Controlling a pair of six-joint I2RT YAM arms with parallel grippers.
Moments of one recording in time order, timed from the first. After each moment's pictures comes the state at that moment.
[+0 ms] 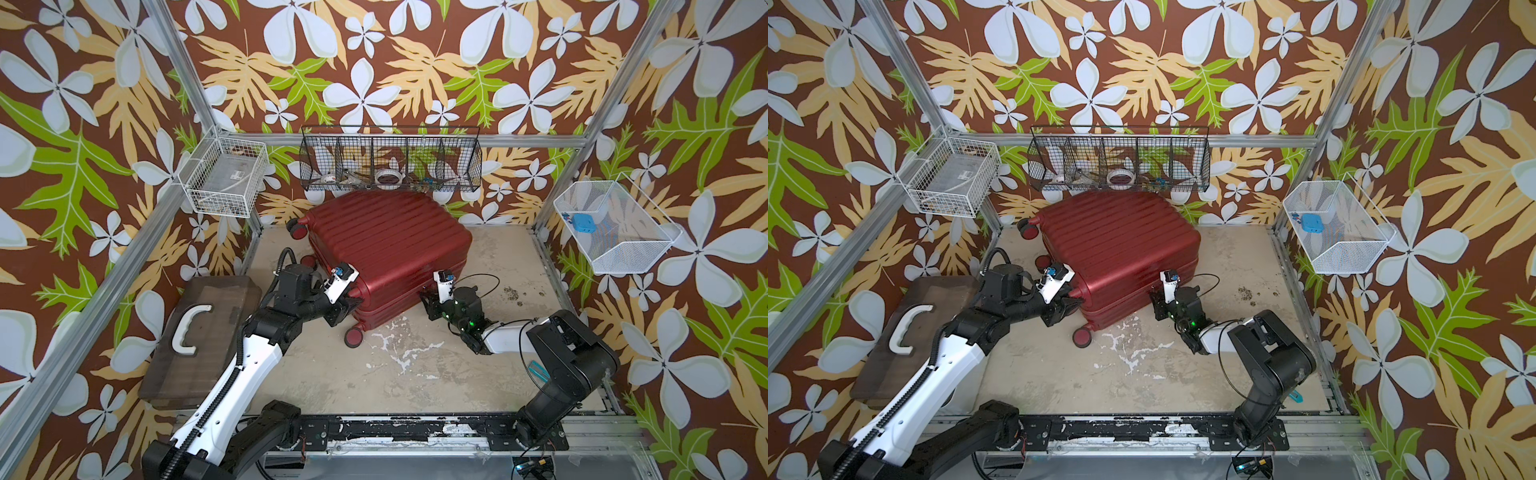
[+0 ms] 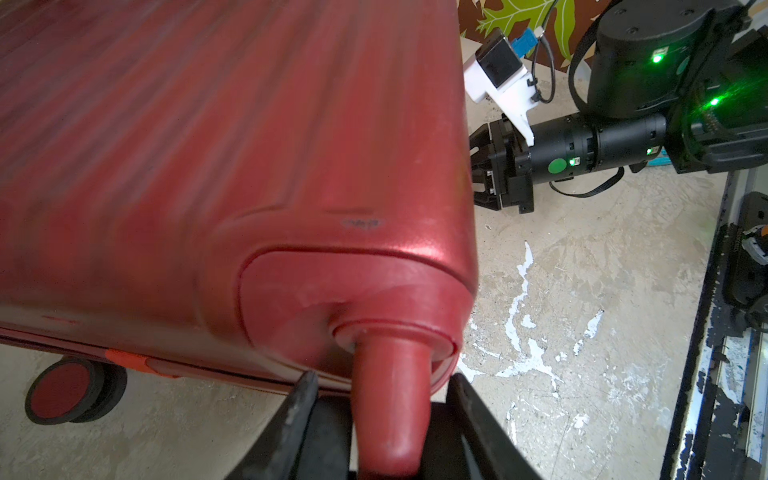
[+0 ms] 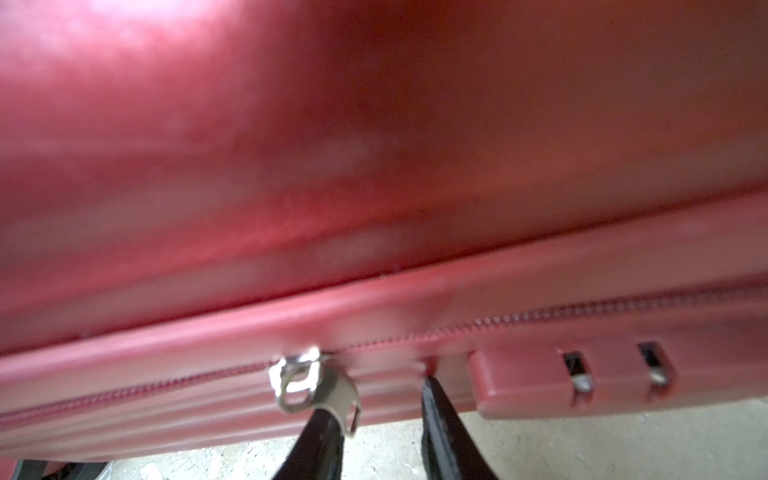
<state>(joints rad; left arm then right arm) -0.28 1.00 0.90 -0.49 0.45 0.34 0.51 1.69 0.59 0.75 -0.07 0.25</state>
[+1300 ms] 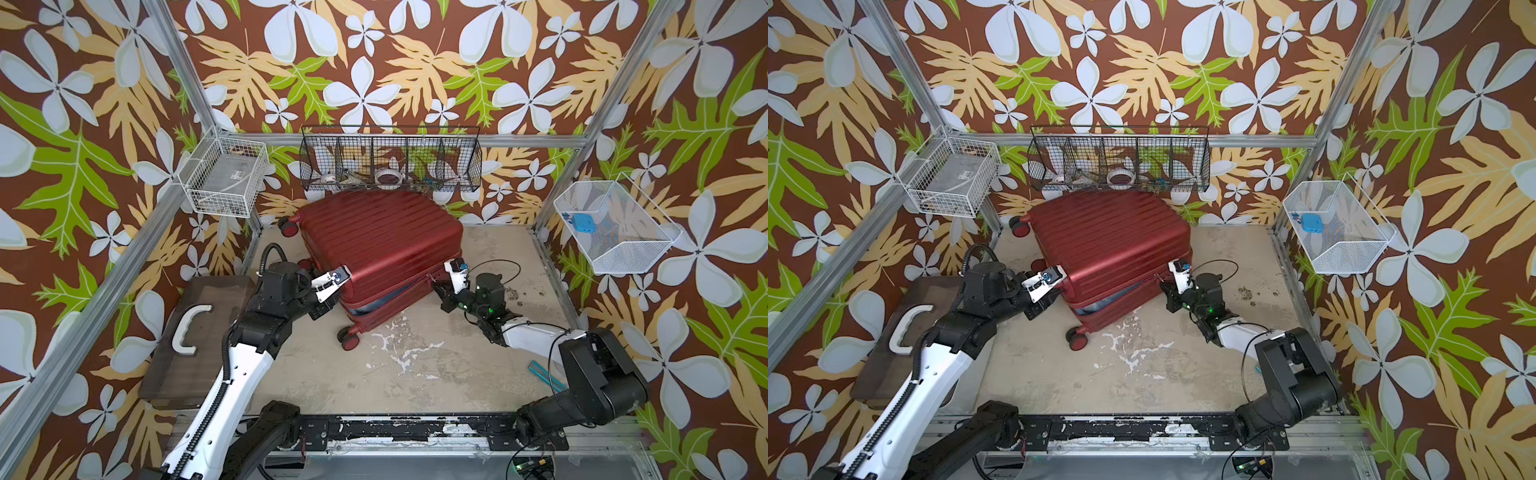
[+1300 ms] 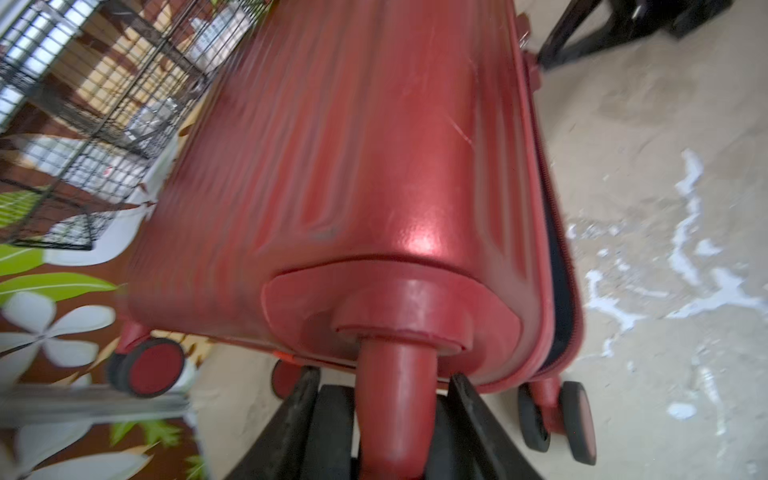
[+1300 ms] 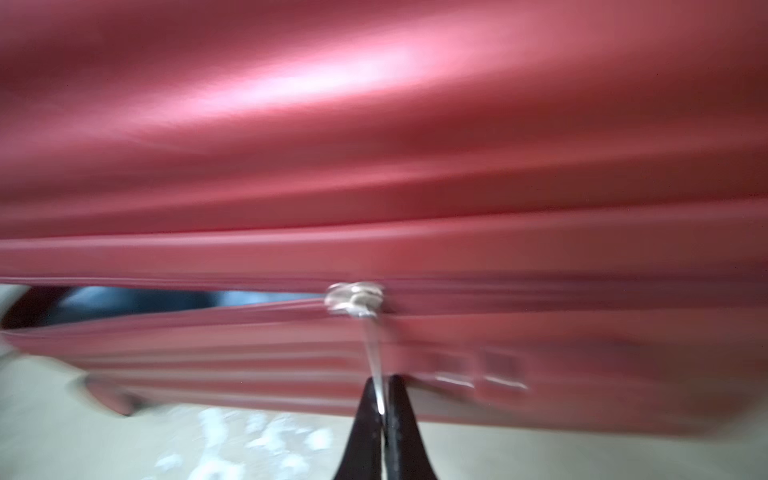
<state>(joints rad) -0.20 0.92 0.97 -0.58 0.21 0.80 0.32 1.49 0.62 0.55 -0.34 0.10</state>
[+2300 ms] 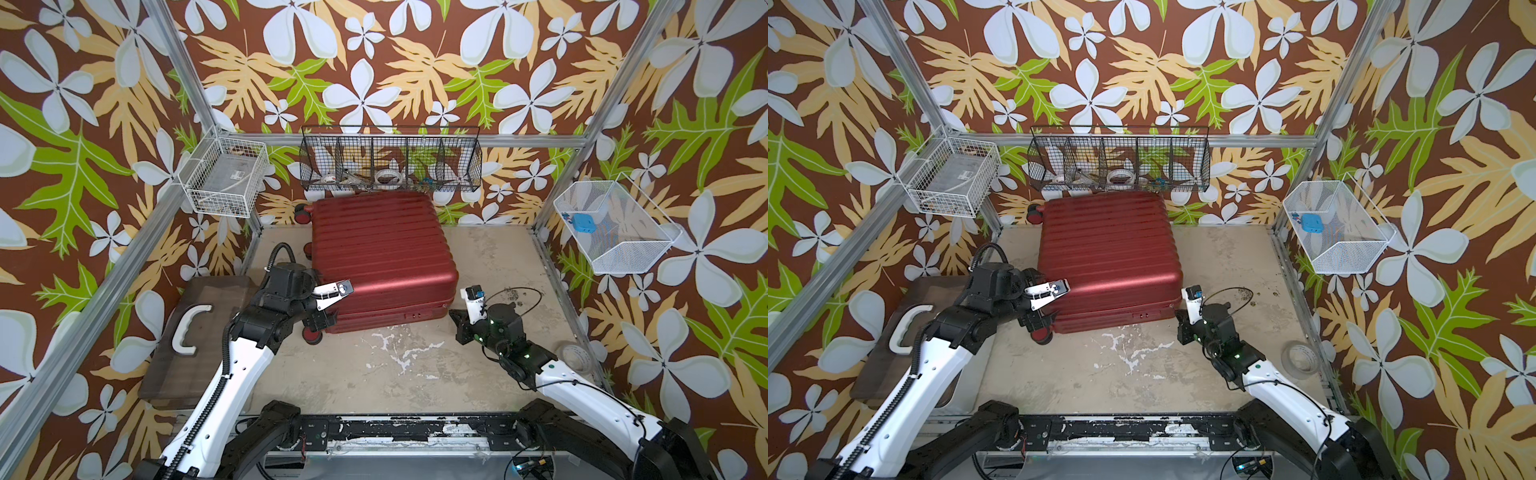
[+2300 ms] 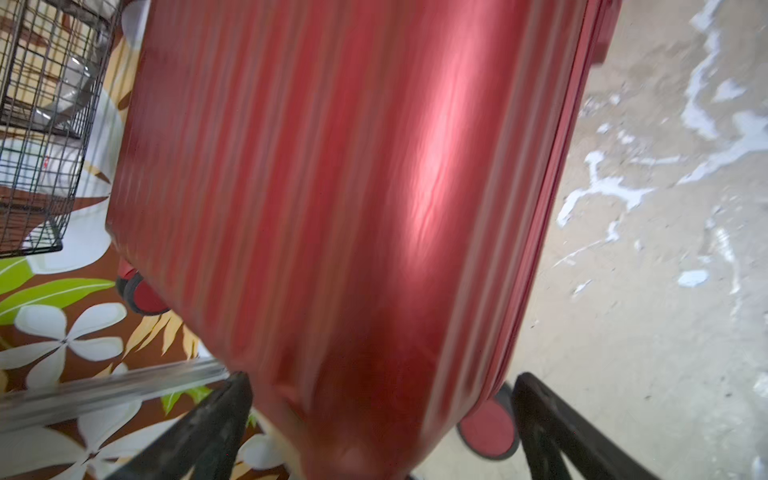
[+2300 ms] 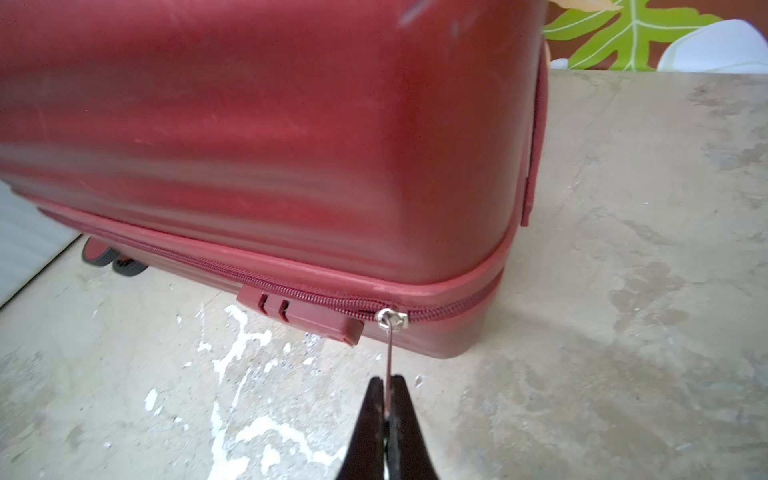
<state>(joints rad) -0.26 0.97 1.03 -0.76 0.16 0.94 0.56 0.93 0.43 0.05 -0.08 0.22</state>
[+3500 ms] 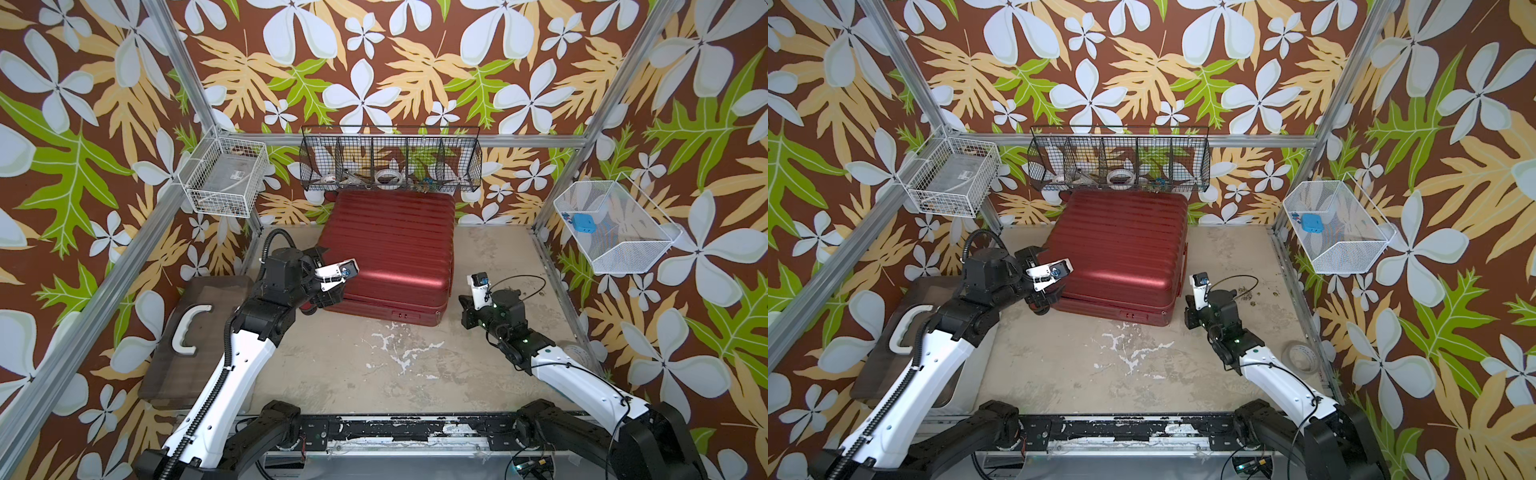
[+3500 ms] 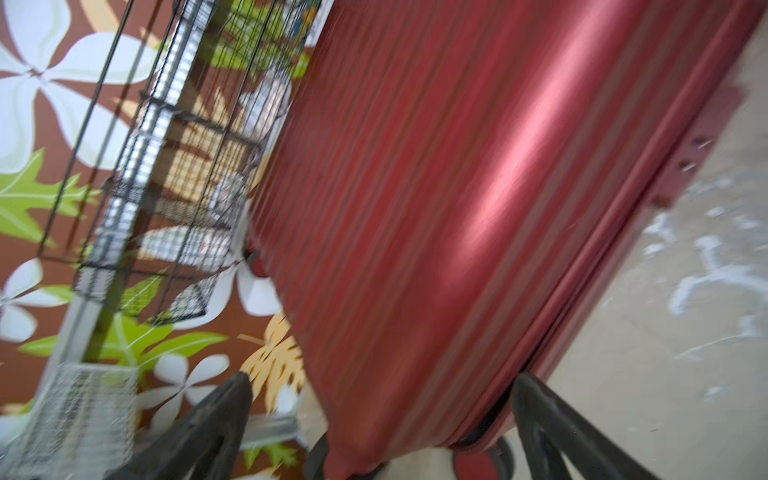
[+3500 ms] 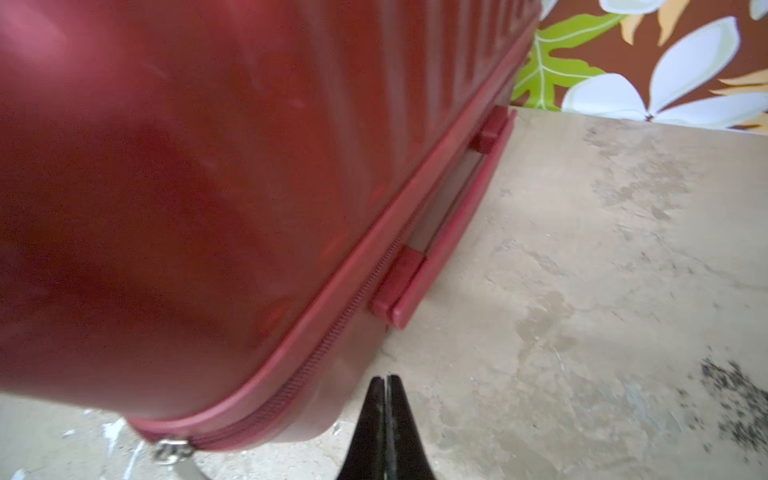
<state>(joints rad) -0.28 1.03 1.10 -0.54 0.20 0.96 0.38 1.05 0.52 0.09 -0.08 0.08</state>
